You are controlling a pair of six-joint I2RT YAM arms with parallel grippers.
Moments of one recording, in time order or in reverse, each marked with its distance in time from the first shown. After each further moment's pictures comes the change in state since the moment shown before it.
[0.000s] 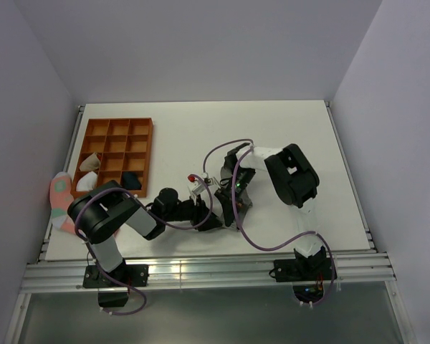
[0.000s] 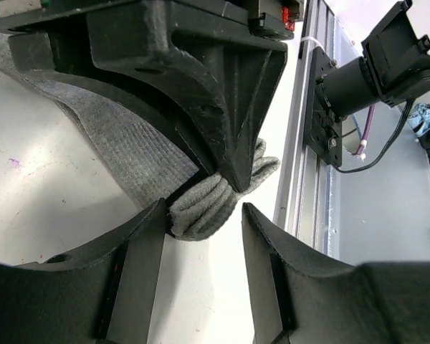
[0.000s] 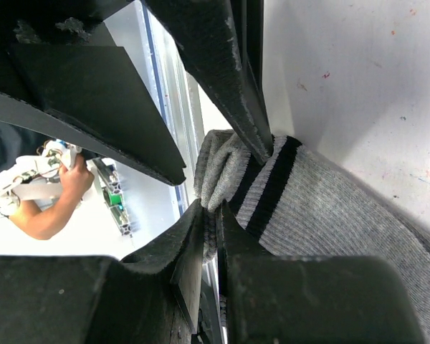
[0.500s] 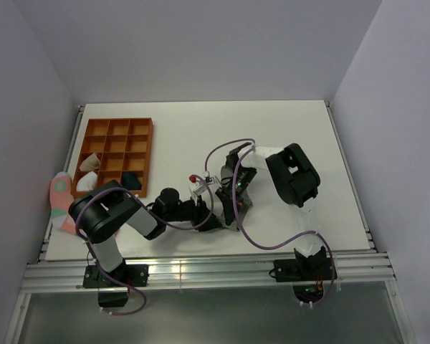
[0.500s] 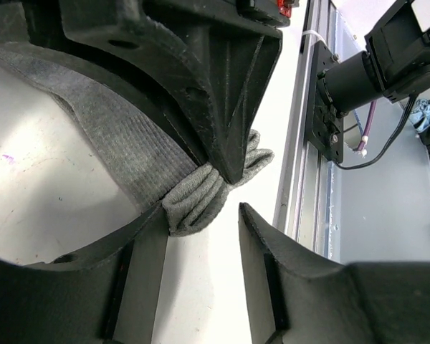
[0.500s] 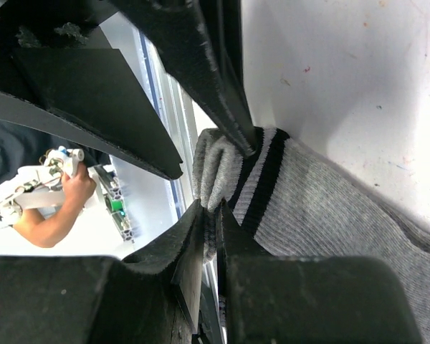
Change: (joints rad) left arm -0.005 0.006 0.005 -0.015 0.006 0.004; right arm -0.016 0.000 -0.006 0.025 0.004 0.028
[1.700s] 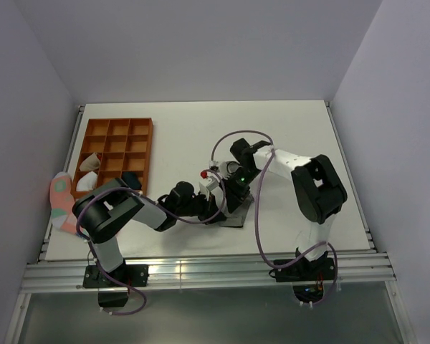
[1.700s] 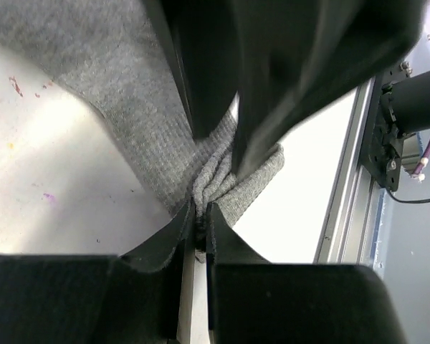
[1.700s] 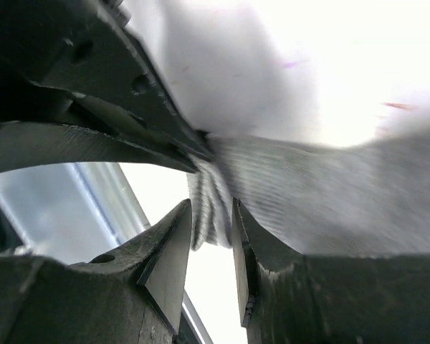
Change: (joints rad) left arm -0.049 0.019 0.172 -0.298 -0.147 0.074; right arm -0.017 -0.278 -0.149 0.352 0.278 0.346
